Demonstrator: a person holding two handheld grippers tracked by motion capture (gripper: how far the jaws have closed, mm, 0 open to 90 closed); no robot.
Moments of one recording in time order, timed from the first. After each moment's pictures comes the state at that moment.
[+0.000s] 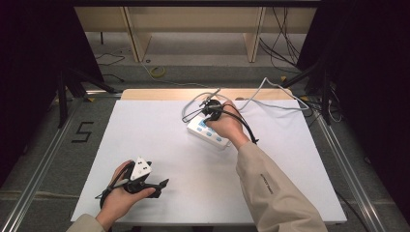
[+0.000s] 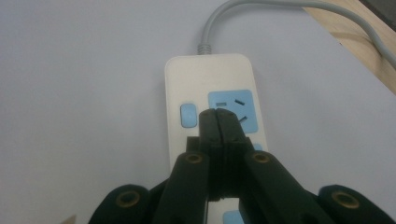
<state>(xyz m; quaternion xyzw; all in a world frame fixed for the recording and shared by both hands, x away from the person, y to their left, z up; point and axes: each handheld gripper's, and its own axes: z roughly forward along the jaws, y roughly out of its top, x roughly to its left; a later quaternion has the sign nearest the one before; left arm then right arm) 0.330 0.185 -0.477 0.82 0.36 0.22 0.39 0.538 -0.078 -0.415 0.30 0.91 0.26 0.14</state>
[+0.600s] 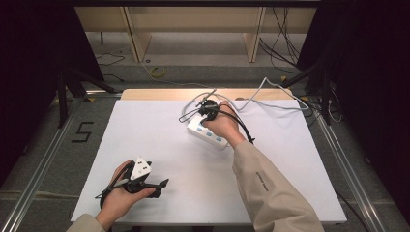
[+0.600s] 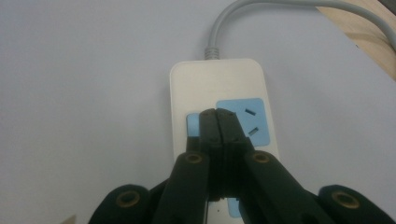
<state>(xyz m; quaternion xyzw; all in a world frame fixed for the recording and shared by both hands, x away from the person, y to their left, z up) 0.331 0.185 -0.477 0.82 0.36 0.22 0.39 0.544 -0.067 -0.422 0.30 0.91 0.25 0.13</state>
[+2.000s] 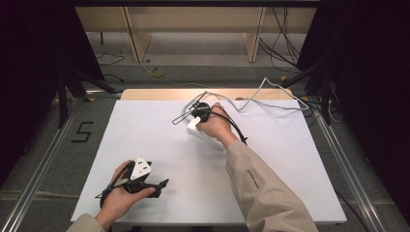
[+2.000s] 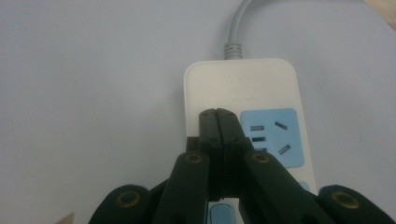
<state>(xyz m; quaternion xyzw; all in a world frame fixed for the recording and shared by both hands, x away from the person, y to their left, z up) 0.331 0.185 -0.477 0.82 0.35 0.21 0.39 0.553 -0.045 -0.438 0.30 0.92 0.22 0.11</state>
